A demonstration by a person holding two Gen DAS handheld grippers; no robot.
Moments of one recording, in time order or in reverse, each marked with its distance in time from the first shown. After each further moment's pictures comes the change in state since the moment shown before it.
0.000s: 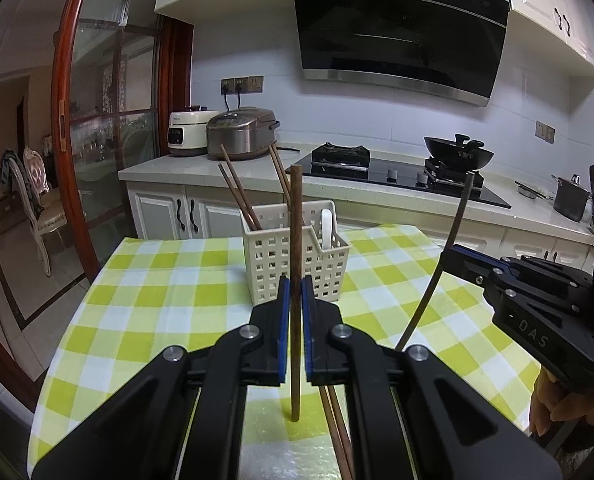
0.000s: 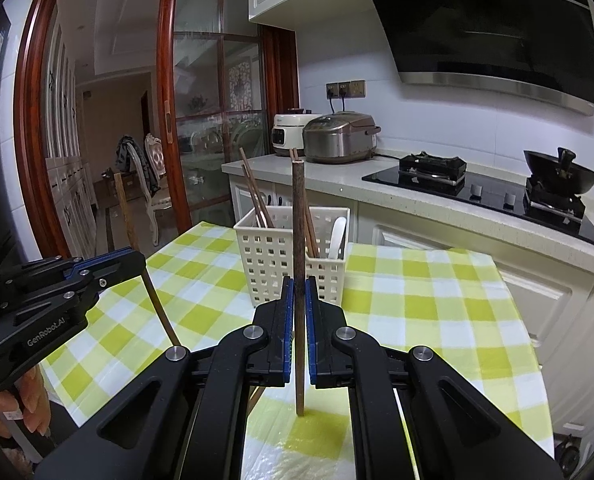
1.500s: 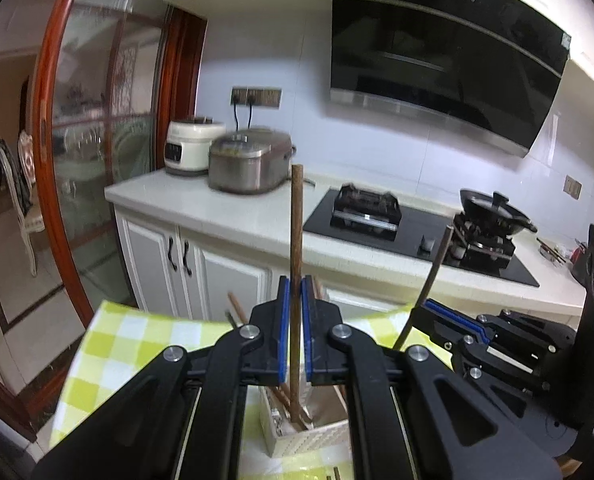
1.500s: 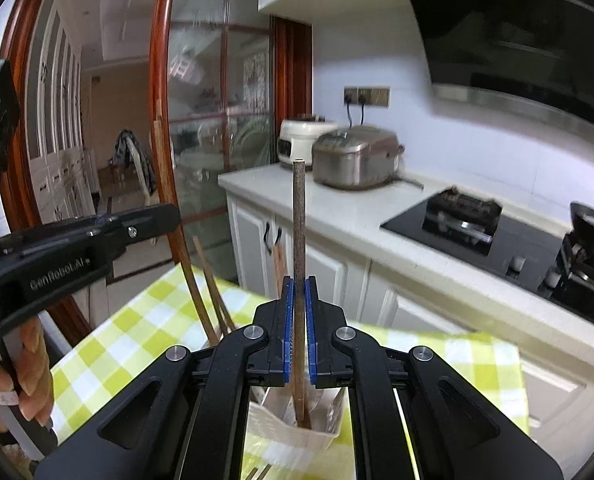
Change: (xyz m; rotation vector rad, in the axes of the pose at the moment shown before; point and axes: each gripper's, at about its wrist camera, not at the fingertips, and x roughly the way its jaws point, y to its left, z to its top) left arm 0.148 0.065 0.168 -0.106 0.006 -0.020; right arm 0.155 -0.017 0.138 -0.063 0.050 0.034
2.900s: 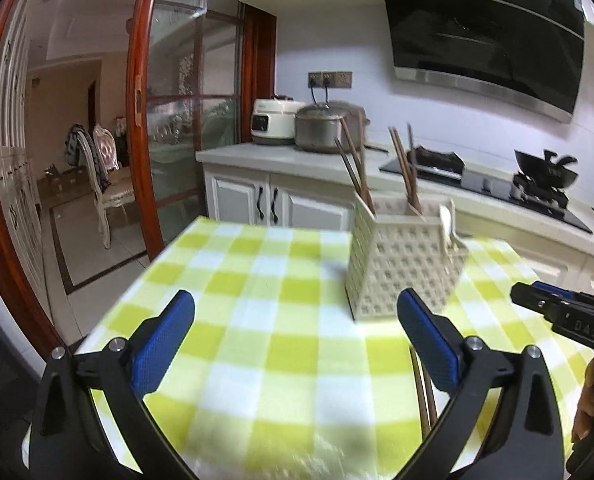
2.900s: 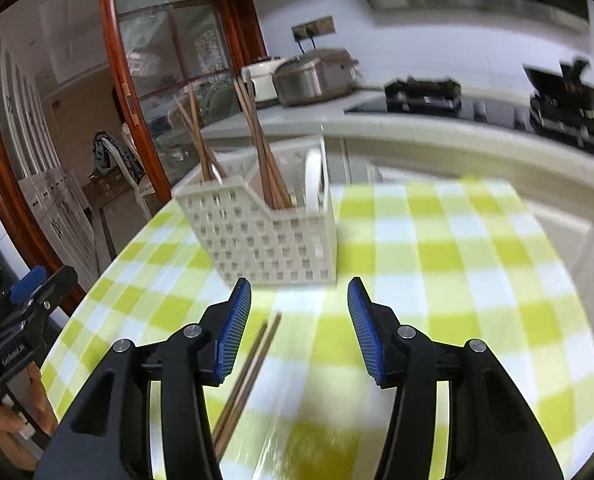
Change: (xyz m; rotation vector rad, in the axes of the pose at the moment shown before) left arm -0.102 0.022 -0.196 -0.013 -0.022 0.284; right arm -0.052 -0.010 -0.170 0.261 0.147 -0.012
